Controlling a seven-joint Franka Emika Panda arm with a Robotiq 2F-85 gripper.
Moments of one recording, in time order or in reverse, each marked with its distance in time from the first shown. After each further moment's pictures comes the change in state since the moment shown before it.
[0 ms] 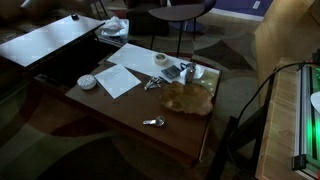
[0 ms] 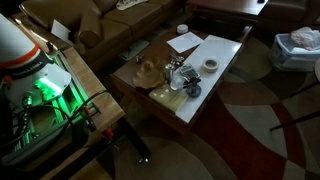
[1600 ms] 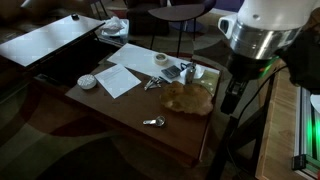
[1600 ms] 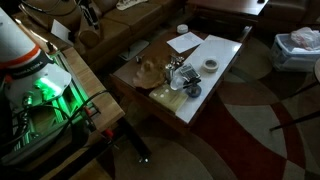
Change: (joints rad) arm 0.185 0.836 0.458 0.047 -0.091 0.466 0.638
